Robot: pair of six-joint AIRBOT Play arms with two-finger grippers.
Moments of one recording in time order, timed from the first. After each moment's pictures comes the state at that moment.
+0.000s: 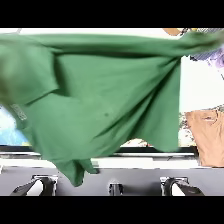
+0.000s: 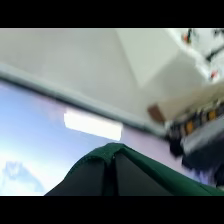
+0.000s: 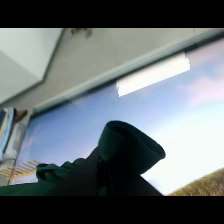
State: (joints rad) left arm 0.55 -0.92 1.49 0.69 -1.02 -1.50; right arm -0.22 -0.98 1.69 2.13 -1.20 -1.27
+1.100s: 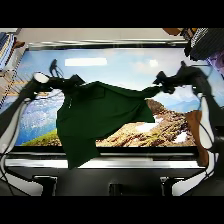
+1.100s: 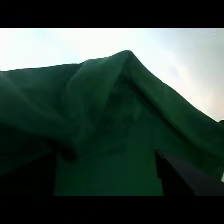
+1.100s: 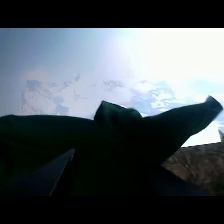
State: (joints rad) left arm 0.14 -1.76 1.57 0.82 -0.88 -1.51; right arm -0.15 -1.80 1.68 2.15 -1.06 -1.40
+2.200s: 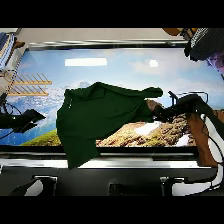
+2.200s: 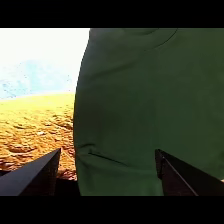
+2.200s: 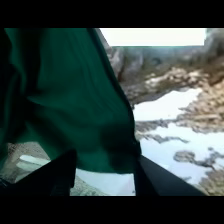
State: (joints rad) left arm 0.58 -1.01 0.86 1.05 -1.22 -1.48; right arm -0.20 -1.64 1.11 2.24 -1.17 -1.85
